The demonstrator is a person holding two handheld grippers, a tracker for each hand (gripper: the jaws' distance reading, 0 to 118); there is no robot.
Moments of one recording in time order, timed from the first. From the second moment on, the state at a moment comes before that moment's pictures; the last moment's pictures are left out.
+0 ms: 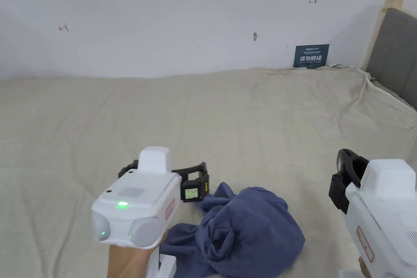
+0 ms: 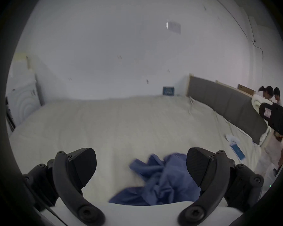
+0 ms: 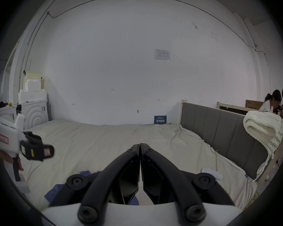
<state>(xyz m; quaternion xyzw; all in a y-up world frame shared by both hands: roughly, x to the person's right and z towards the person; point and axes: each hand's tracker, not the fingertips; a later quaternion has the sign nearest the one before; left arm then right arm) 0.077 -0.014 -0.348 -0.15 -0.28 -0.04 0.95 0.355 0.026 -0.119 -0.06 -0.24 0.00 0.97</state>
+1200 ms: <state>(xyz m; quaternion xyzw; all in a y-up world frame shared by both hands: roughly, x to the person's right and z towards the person) 0.008 -0.052 -0.346 -0.22 -0.24 -0.06 0.94 0.344 0.012 -0.123 -0.06 -0.22 0.00 0.97</state>
